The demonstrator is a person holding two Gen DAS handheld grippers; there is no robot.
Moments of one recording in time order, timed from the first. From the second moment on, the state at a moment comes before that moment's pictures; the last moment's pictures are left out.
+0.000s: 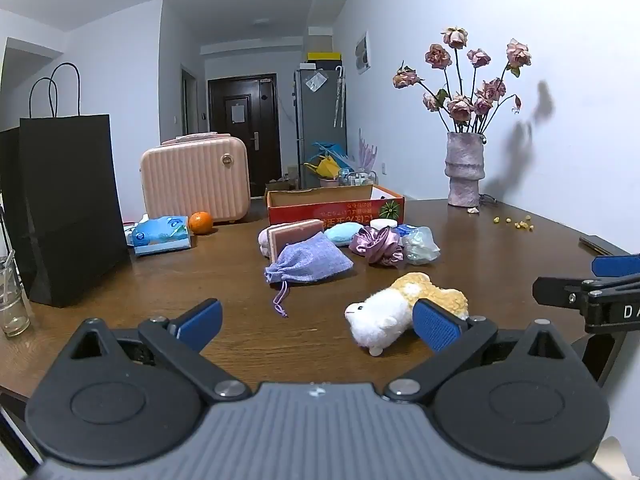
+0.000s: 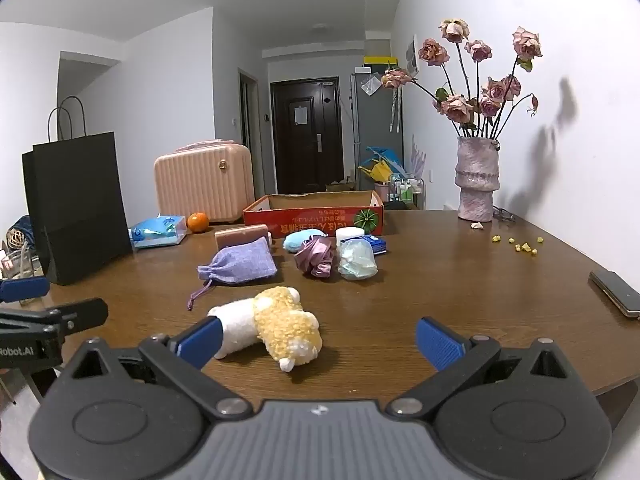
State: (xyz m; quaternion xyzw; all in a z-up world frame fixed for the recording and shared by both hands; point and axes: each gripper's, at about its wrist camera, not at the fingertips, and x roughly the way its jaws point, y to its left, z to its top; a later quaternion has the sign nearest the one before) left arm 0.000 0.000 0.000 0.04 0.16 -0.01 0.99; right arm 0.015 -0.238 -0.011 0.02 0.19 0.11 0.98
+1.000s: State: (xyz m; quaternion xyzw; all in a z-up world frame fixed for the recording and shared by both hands) left arm 0.004 0.001 -0.003 0.03 0.17 -0.01 0.99; right arm 0.013 -0.235 -0.009 0.01 0.19 0.11 0.98
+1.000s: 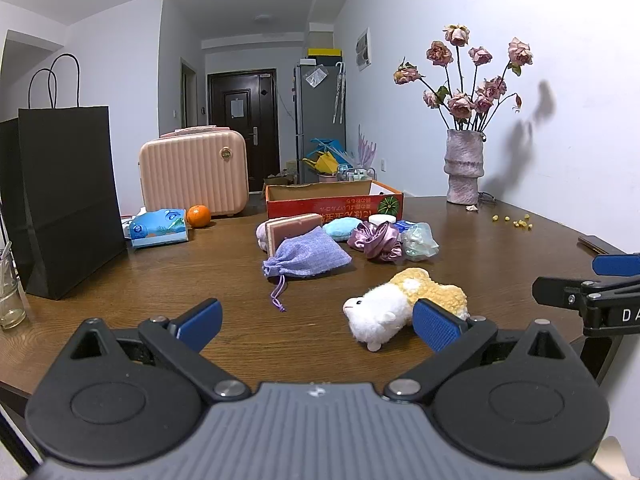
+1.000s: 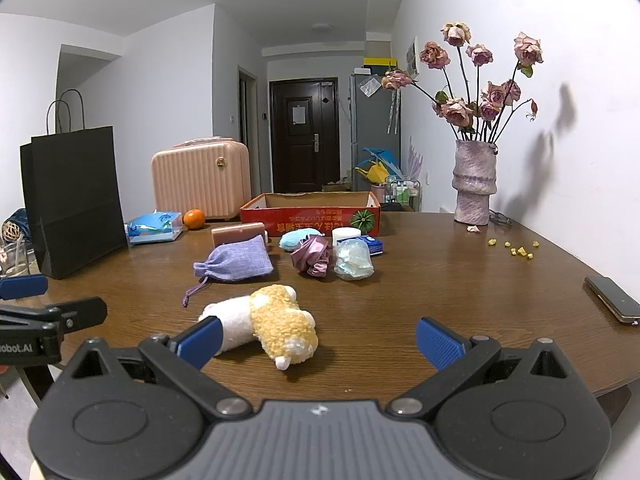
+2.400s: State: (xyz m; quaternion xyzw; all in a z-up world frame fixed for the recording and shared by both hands) left arm 0.005 0.003 -0.004 0.02 0.17 -0.01 0.99; right arm 0.012 -0.238 -0.009 0.00 0.18 0.10 0.98
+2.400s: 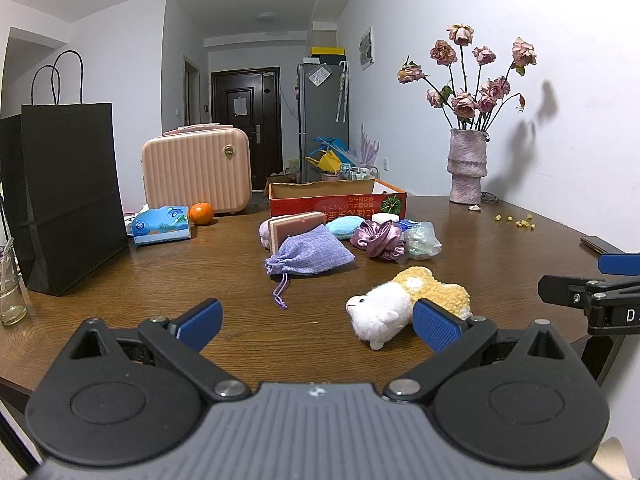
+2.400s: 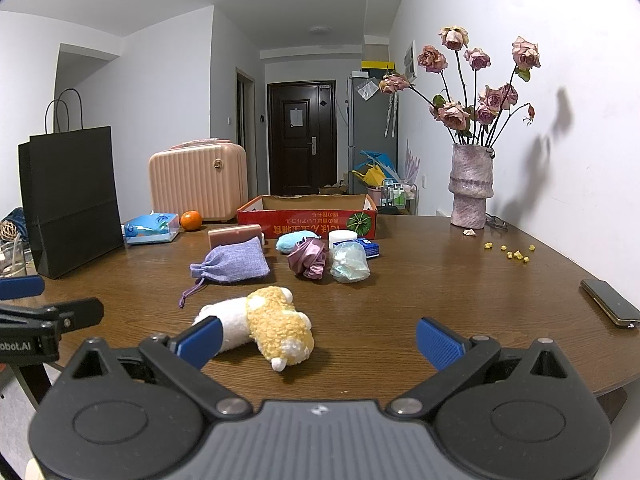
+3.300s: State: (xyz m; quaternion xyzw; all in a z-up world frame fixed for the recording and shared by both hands) left arm 0.011 0.013 -0.011 0.02 0.18 0.00 0.98; right arm 0.026 -0.234 -0.014 -0.02 0.20 0.10 0.98
